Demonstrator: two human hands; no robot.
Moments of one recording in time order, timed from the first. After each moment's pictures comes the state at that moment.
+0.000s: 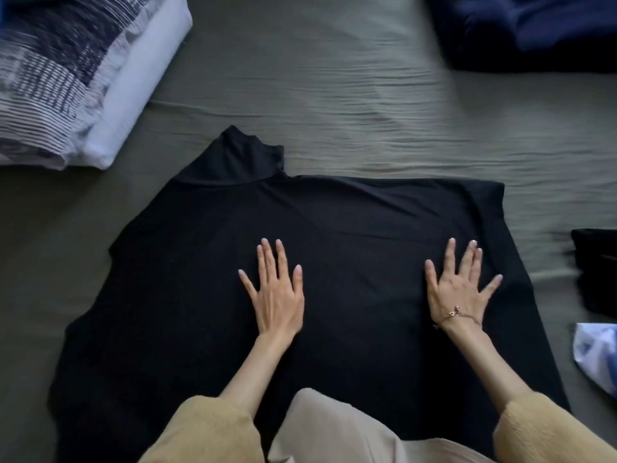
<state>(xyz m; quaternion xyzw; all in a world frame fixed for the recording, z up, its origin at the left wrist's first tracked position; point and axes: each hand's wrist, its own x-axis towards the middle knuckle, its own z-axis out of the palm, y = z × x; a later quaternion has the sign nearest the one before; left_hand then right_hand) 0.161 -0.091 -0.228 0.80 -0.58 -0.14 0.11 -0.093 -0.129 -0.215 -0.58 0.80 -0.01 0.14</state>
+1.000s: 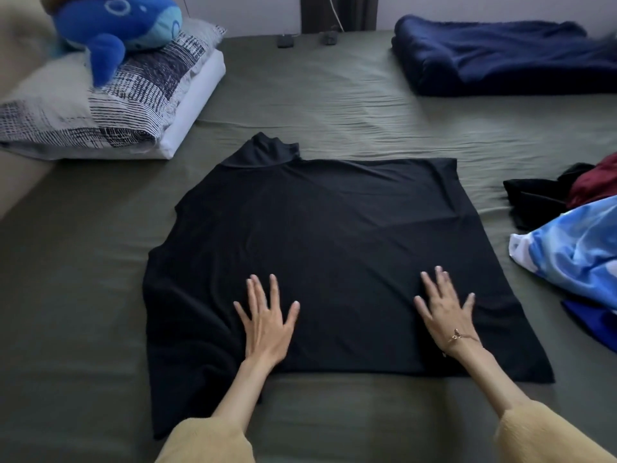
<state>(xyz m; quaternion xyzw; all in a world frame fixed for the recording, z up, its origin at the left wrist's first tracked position) 0.199 0.121 -0.218 0.77 -0.61 -0.17 0.08 -0.098 0.081 -0.201 -0.67 0.72 -0.01 0.17</state>
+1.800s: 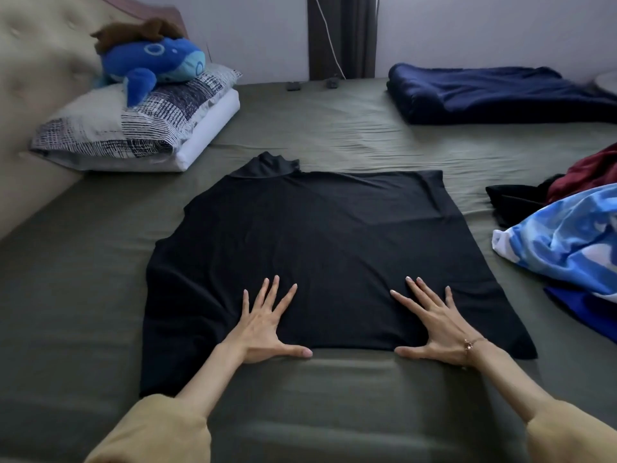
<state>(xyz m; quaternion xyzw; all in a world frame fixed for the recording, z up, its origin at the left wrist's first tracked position) 0.205 0.157 -0.213 0.62 -0.76 -0.18 -0.02 -0.137 0.120 -0.210 -0.84 0.52 0.04 0.14</state>
